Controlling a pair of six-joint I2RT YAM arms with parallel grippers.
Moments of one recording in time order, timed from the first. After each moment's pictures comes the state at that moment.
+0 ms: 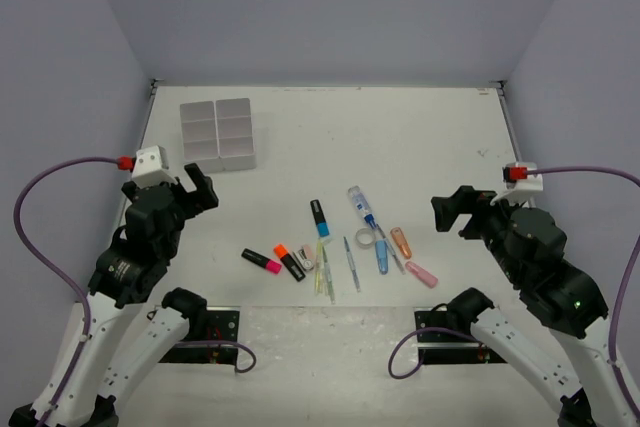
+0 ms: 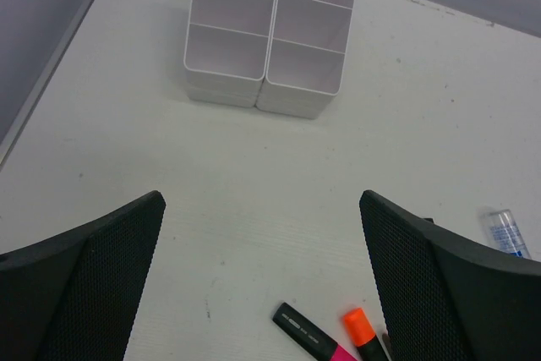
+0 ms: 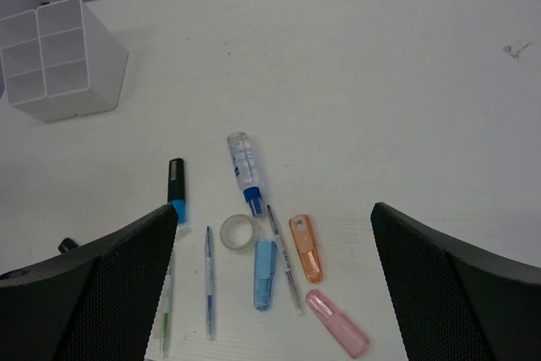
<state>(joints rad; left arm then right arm) -0.40 0.55 0.85 -0.67 -0.50 -0.41 0.58 0.47 1.00 -0.85 0.35 0.42</state>
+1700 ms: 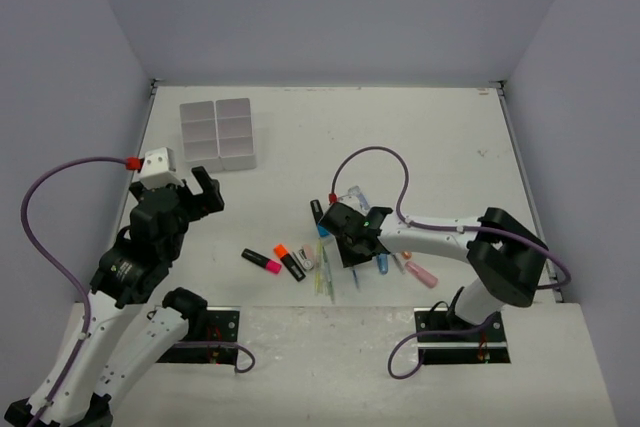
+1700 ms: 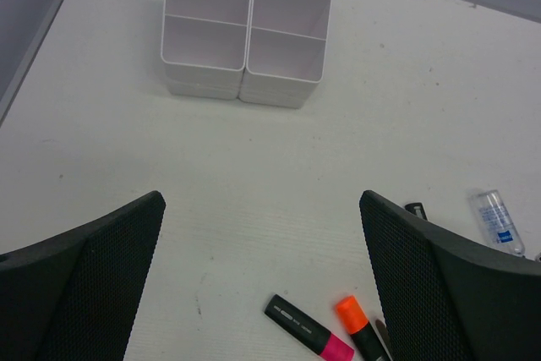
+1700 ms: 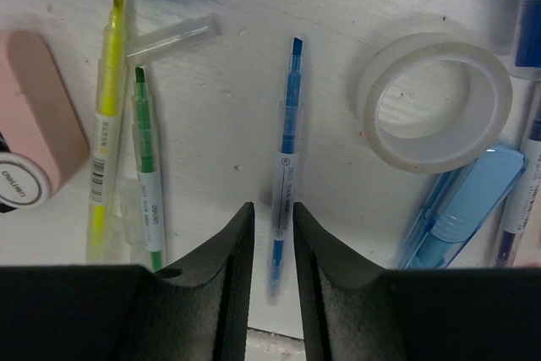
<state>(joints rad) -0.45 0.55 0.84 -0.67 -0.50 -0.42 1.03 1.58 0.91 -0.60 0.19 0.72</state>
